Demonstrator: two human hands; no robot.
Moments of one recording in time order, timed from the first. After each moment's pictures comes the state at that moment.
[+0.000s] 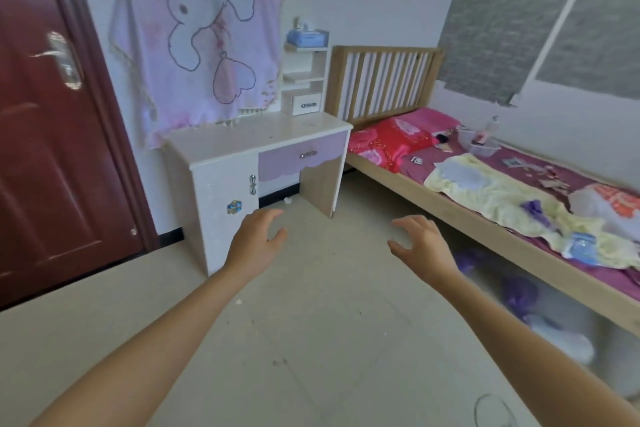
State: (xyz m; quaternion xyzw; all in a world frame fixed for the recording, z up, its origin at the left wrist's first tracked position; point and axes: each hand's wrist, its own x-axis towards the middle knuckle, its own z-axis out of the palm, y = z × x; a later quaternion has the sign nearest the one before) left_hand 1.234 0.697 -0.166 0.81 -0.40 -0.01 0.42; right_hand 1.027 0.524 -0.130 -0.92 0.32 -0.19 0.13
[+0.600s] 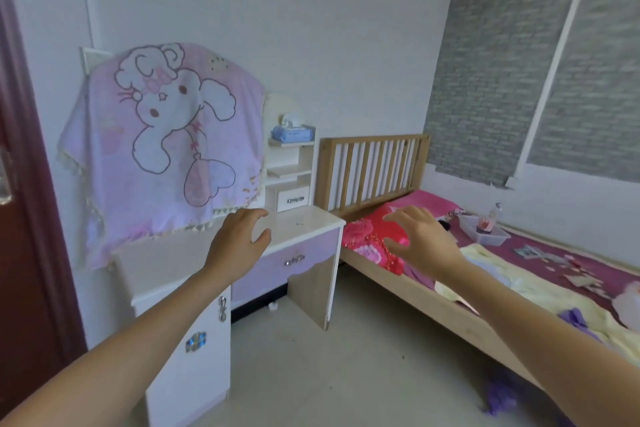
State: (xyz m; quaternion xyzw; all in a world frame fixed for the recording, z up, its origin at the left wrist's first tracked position) left_hand 1.440 0.474 -0.044 0.79 -0.44 0.12 0.41; right_hand 1.217 0.301 0.003 -0.94 0.24 -0.25 -0.01
